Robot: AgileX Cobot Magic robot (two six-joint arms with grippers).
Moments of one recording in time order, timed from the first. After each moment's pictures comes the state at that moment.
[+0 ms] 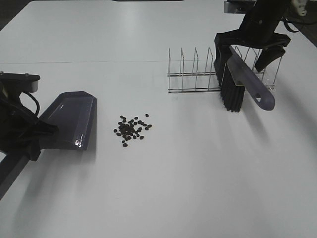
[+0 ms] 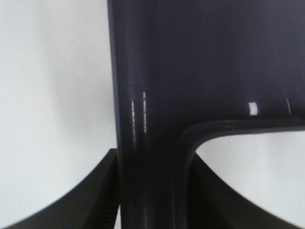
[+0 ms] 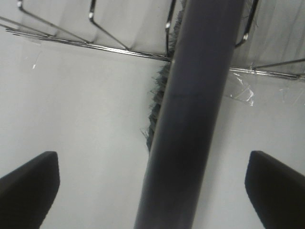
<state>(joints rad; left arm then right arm) -0.32 1.74 -0.93 0.01 0.74 -0.22 0.09 2.31 -2.02 0.07 1.22 -0.06</state>
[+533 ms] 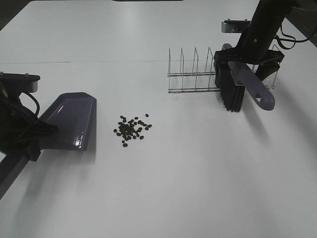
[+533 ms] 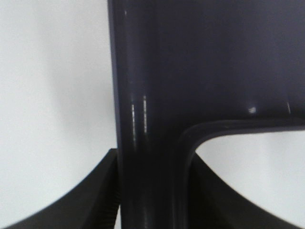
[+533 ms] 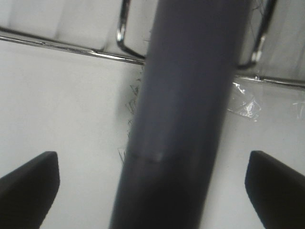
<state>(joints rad) -0.32 1.74 -0.93 0.01 0.74 -0.22 0.08 2.43 -2.07 0.07 1.22 -0.09</state>
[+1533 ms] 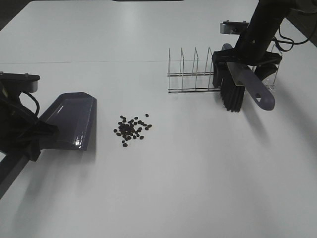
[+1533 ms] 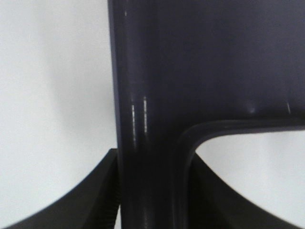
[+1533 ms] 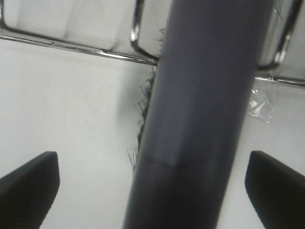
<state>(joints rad) -0.32 1.74 -0.93 0.01 0.74 -0.22 0.08 2.43 -2.07 0.10 1.22 -0.09</state>
